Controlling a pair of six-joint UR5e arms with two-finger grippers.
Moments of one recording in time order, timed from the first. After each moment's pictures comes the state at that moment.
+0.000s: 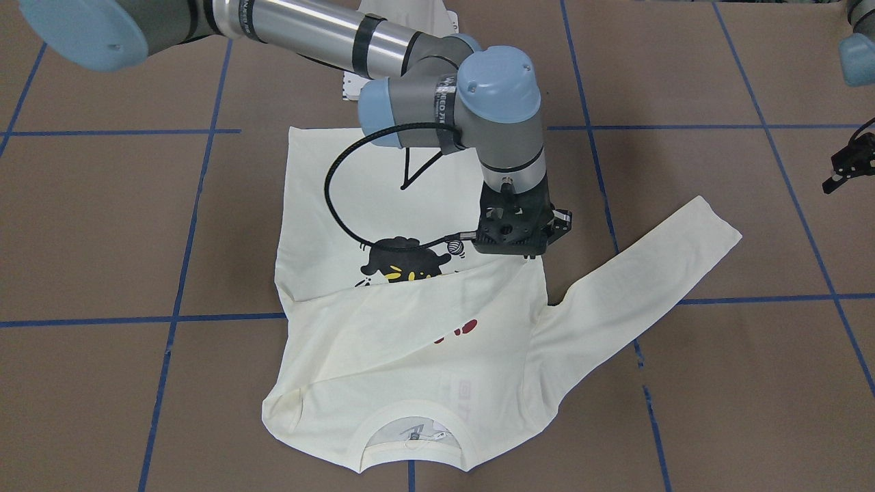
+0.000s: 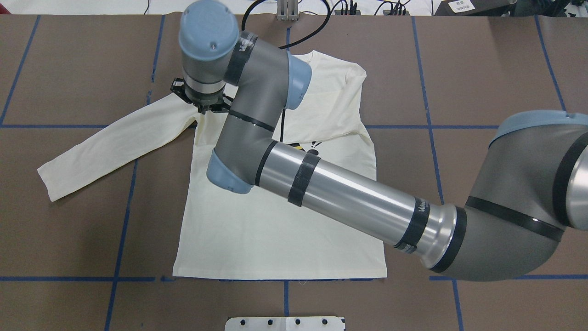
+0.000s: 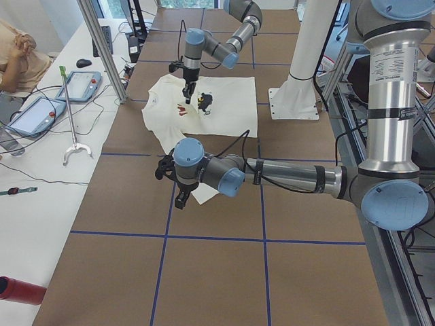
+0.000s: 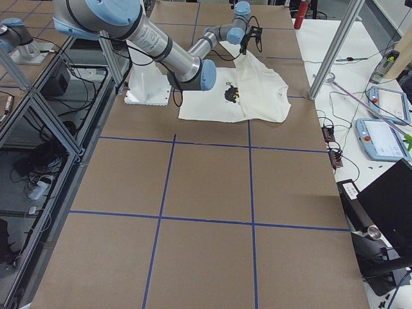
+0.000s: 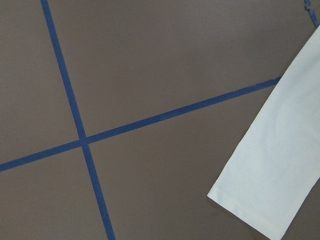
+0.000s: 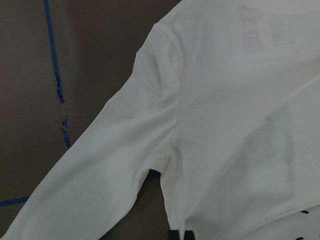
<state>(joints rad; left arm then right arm) -1.38 -1.51 -1.70 -1.95 -2.41 -0.10 0.54 -0.28 0.93 -1.17 1.83 1.52</state>
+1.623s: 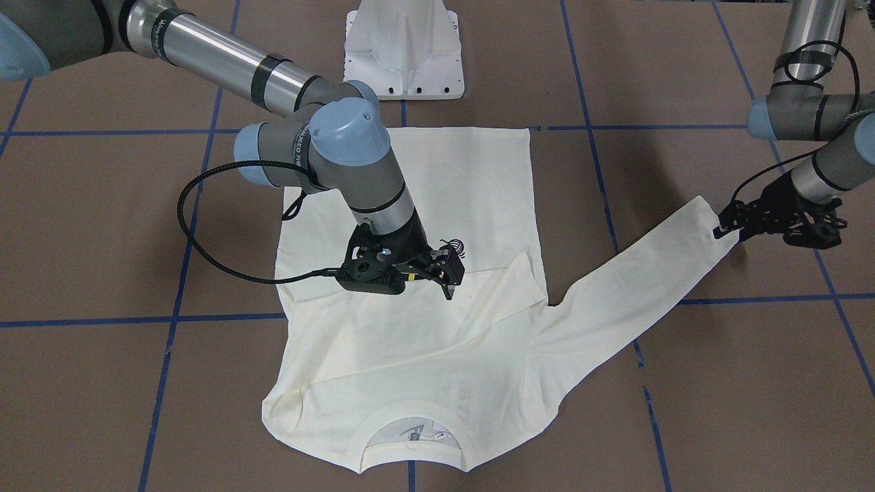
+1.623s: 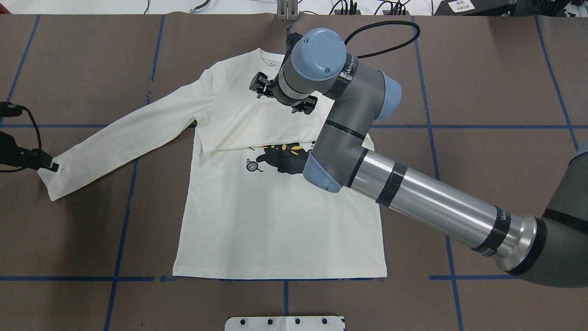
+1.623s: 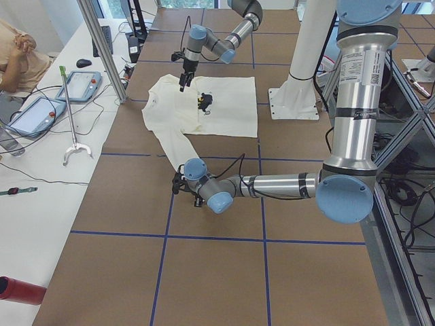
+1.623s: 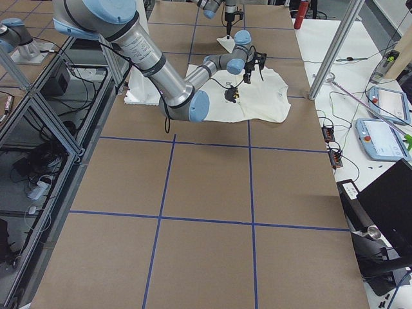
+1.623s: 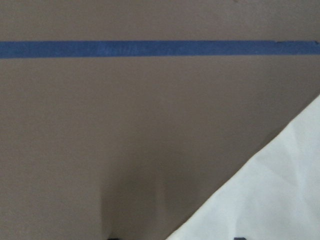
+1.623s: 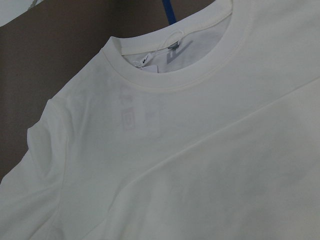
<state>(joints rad) -1.04 -1.60 -1.38 -2.41 -2.34 -0.75 0.65 -0.64 1.23 -1.10 1.83 1.53</state>
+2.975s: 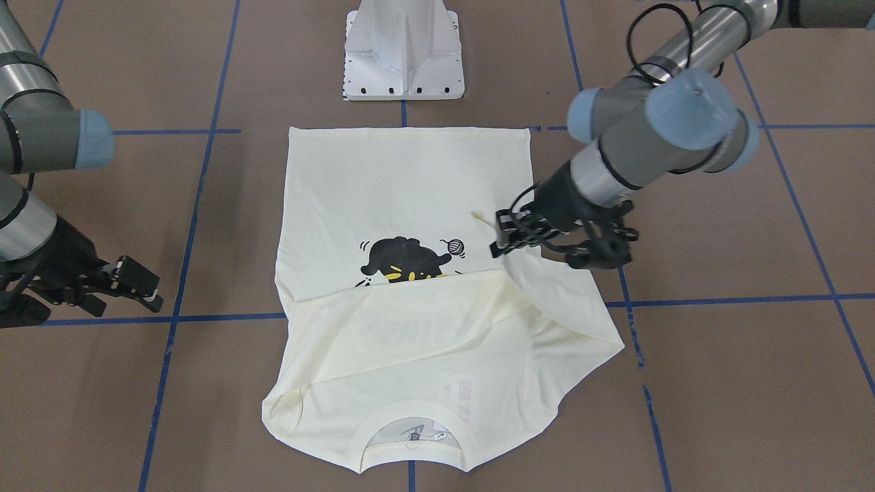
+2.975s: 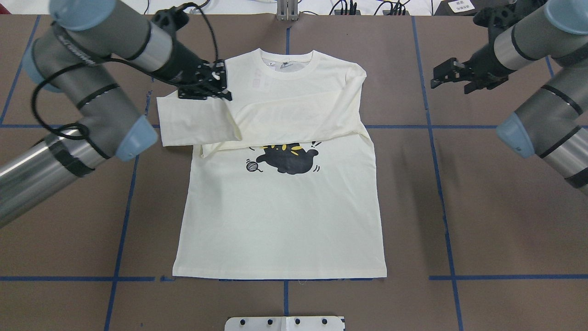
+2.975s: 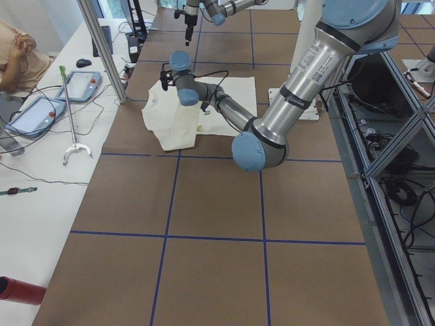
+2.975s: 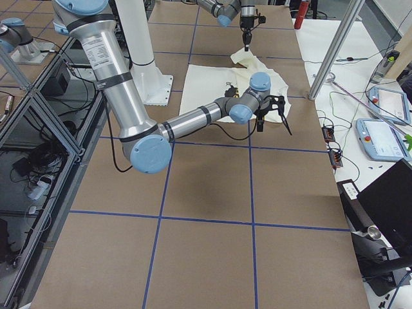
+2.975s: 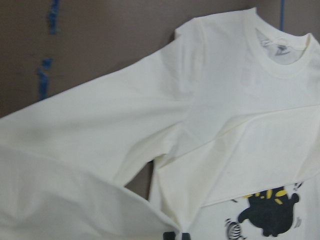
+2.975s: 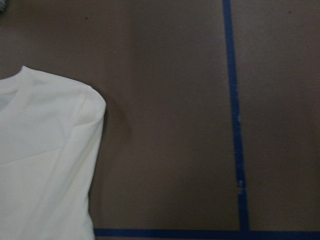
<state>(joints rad) -0.83 -2.32 -1.43 -2.19 -2.25 -1.50 1.07 -1.24 1.55 -1.09 2.22 0.90</state>
